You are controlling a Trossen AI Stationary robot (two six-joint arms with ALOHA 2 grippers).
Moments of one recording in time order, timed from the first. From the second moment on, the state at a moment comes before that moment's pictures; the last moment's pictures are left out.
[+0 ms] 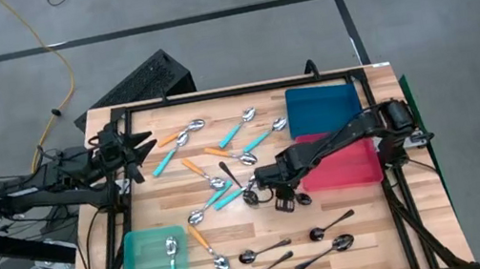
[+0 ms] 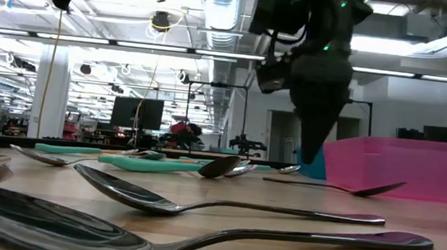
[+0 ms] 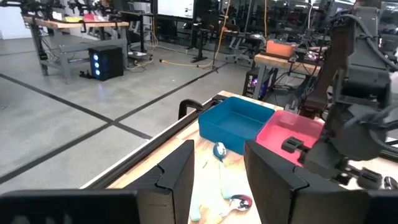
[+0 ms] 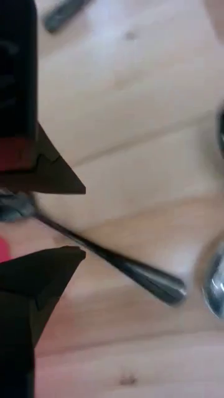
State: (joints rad) left arm 0.00 0.36 0.65 -0.44 -0.50 -0.19; right arm 0.11 1.87 1.29 -0.83 0.00 0.43
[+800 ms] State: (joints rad) left arm 0.00 0.36 0.65 -0.46 -0.50 -0.19; right arm 0.05 1.99 1.30 -0.78 -0.02 0.45
